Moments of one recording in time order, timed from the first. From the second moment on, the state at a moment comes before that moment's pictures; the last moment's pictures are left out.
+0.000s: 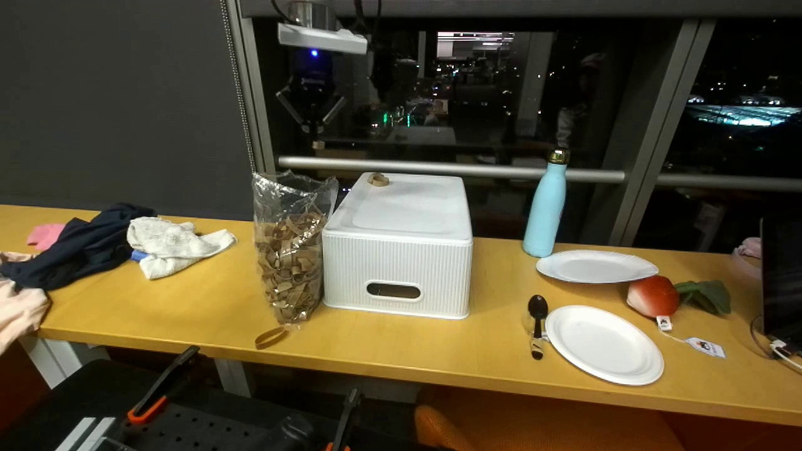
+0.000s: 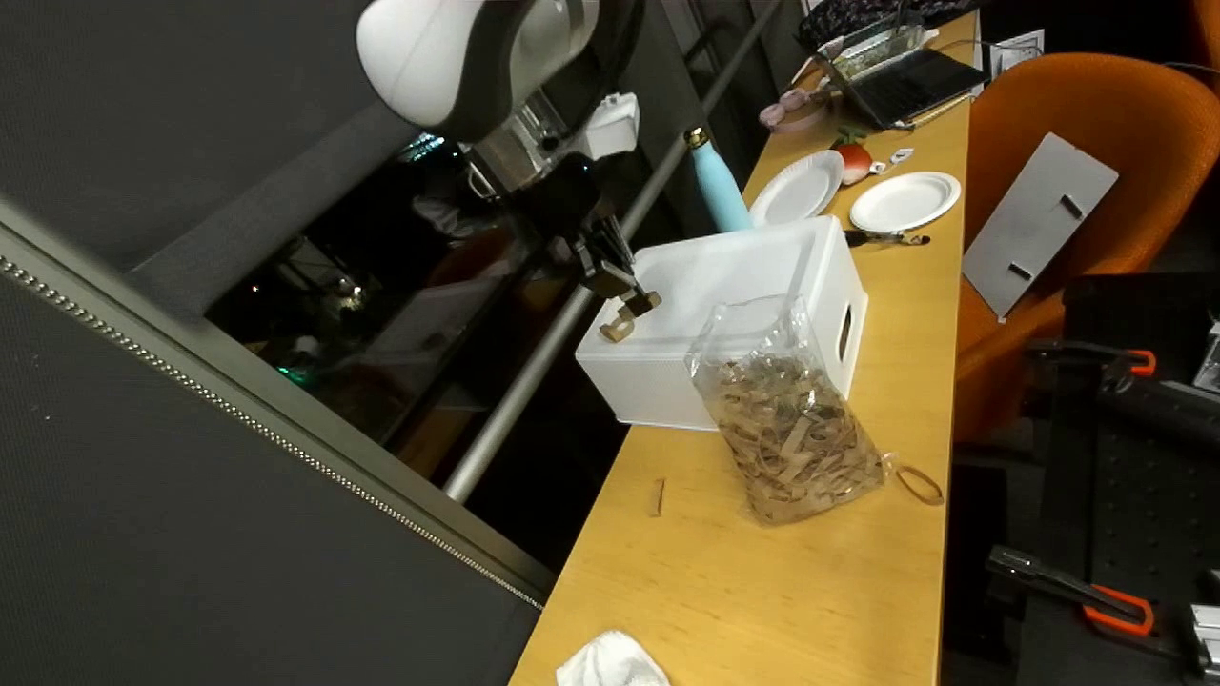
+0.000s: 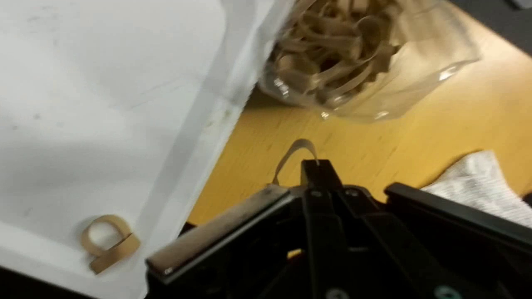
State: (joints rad) arm 0.02 0.52 0.14 -1.36 -0.05 1.75 -0.49
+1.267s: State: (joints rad) arm 0.02 0.37 0.09 -1.73 -0.09 1.91 -0.44
